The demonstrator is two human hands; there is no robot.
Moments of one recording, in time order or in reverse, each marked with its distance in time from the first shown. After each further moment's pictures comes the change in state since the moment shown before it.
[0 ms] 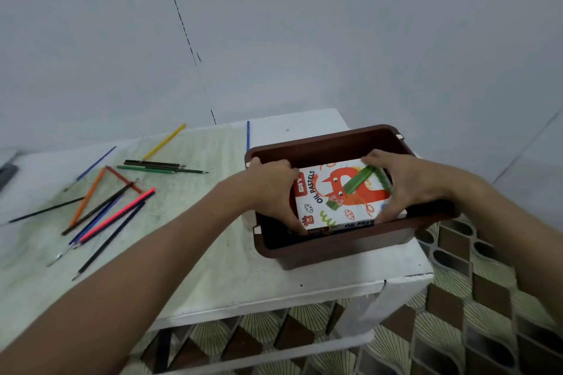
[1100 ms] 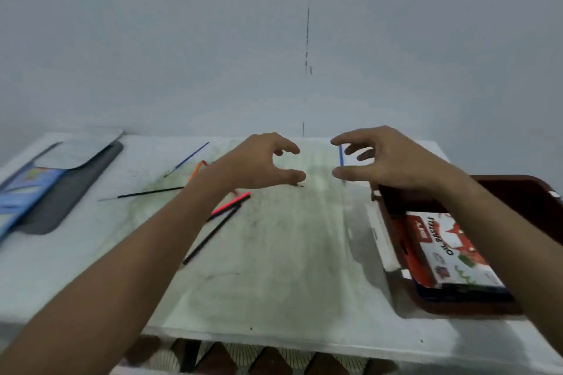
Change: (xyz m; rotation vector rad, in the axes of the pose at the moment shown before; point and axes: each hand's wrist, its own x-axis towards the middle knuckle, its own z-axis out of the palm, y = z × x) left_hand -0.107 -0.207 -0.006 -0.525 0.440 -0.218; right_hand 0.115 -0.231 0.000 0.230 0.260 -0.320
